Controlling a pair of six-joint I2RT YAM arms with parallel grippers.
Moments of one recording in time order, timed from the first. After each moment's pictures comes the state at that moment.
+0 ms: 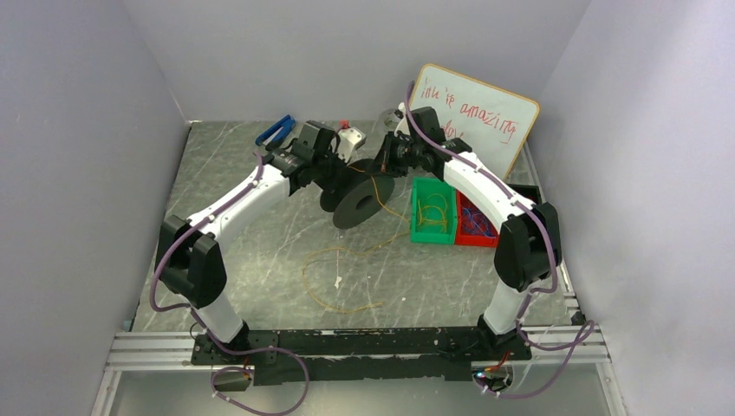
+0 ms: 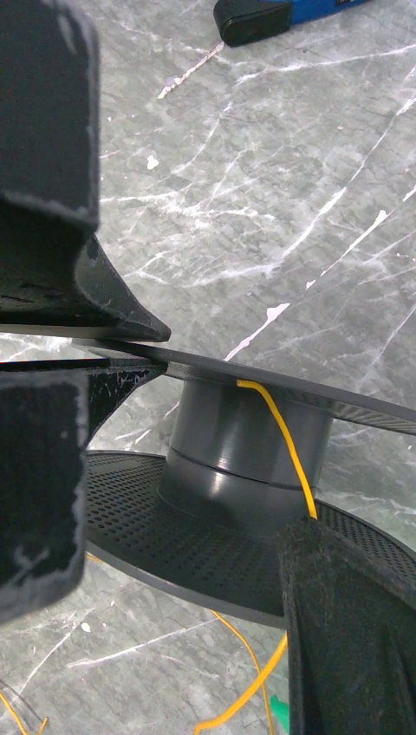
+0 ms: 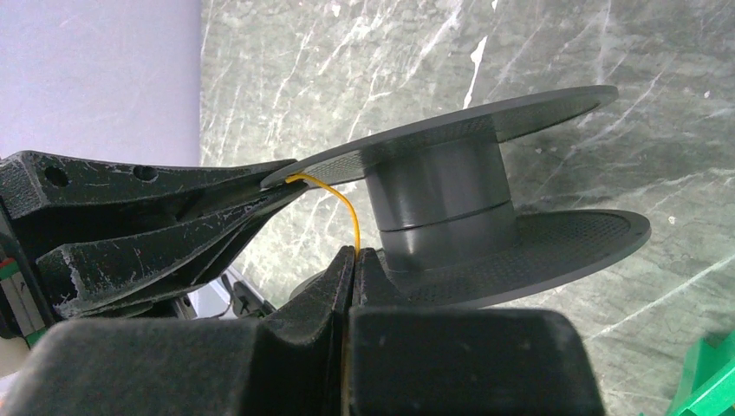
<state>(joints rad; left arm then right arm) -0.55 1.67 1.46 -0.54 0.03 0.19 0.45 1.76 1.52 -0.45 -0.46 0.64</state>
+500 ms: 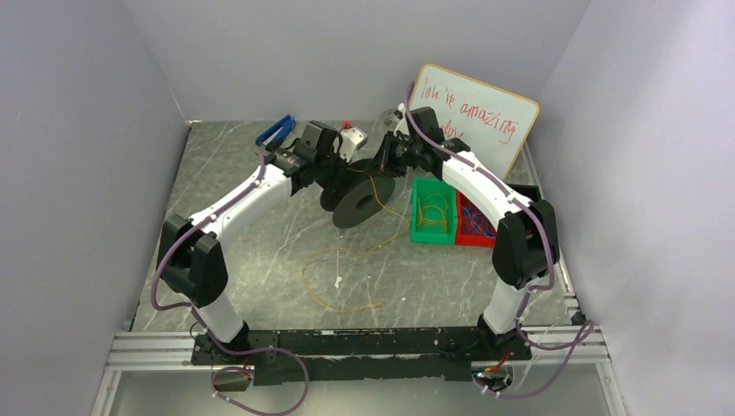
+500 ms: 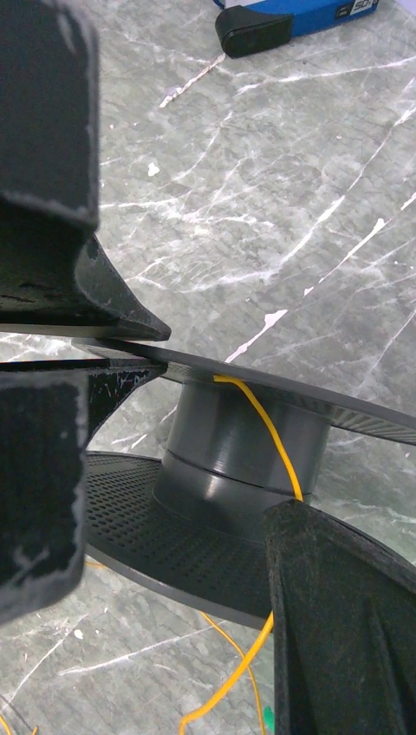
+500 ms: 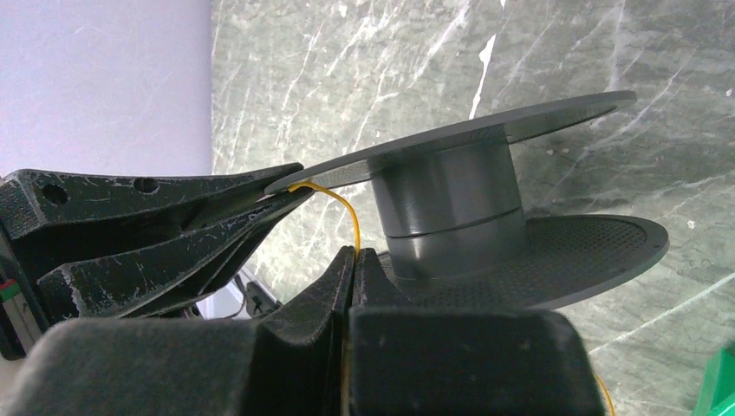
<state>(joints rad) -0.56 1.68 1.47 -0.54 0.01 0.19 0.45 1.78 1.52 -0.43 -0.48 0.67</state>
